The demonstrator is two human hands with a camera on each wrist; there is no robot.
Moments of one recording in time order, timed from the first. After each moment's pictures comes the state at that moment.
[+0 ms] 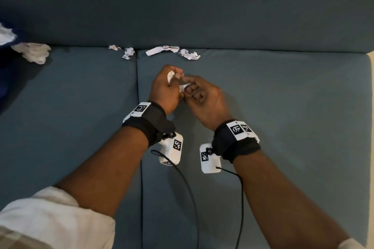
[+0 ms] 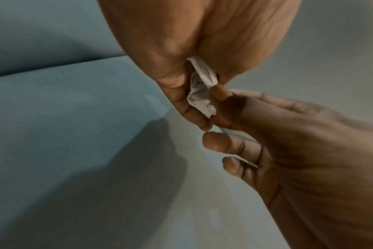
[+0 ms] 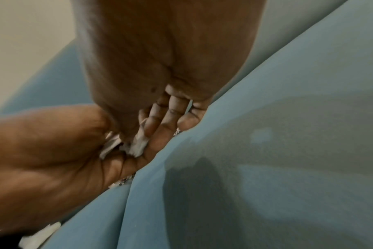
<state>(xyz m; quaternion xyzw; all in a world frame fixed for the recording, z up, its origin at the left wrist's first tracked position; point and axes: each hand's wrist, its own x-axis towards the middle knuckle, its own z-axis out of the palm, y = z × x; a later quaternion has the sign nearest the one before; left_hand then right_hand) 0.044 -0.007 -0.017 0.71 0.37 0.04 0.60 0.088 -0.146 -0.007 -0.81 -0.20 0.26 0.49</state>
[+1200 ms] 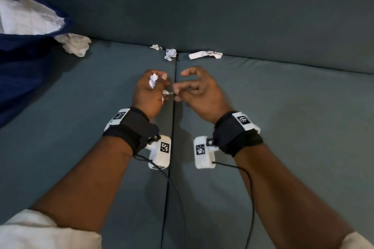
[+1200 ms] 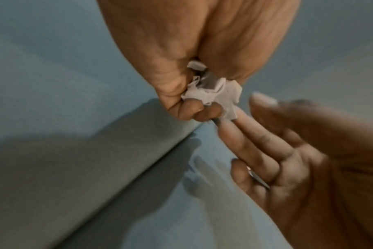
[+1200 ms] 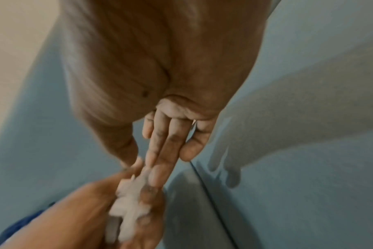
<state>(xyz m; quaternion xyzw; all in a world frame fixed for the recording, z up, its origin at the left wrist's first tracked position) -0.033 0.116 -0.029 0.59 0.45 0.08 0.67 0.053 -0.013 -0.003 -0.71 -0.10 0.41 0.56</state>
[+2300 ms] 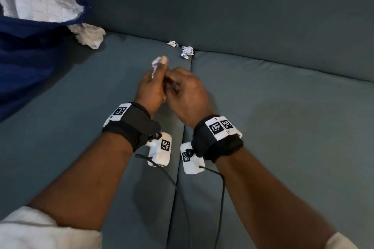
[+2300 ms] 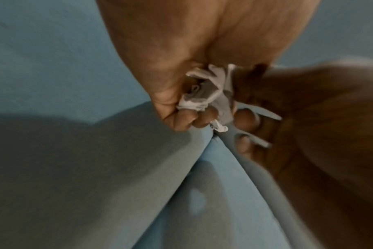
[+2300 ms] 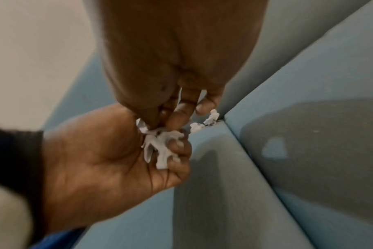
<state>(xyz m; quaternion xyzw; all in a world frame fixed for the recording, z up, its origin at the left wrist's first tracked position) -0.046 0.152 -0.029 0.55 0.44 0.06 0.71 0.010 0.049 -0.010 -0.80 -0.33 0.23 0.44</state>
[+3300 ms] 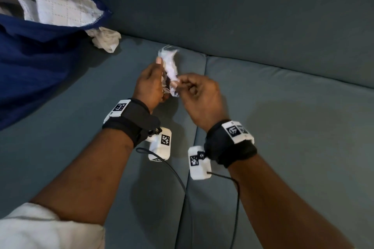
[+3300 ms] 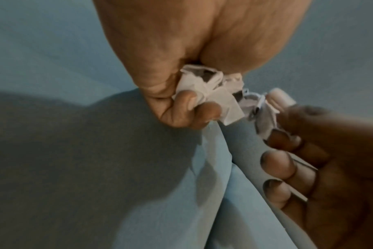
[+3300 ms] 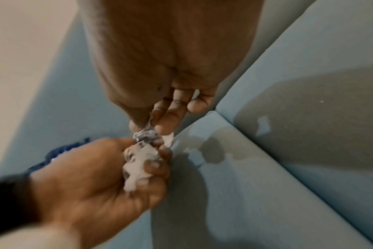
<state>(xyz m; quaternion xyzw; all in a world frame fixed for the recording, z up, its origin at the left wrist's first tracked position) -0.053 0.194 -0.044 0.55 0.48 0.06 0.68 0.009 0.063 -0.014 -0.79 -0.21 0.29 0.50</state>
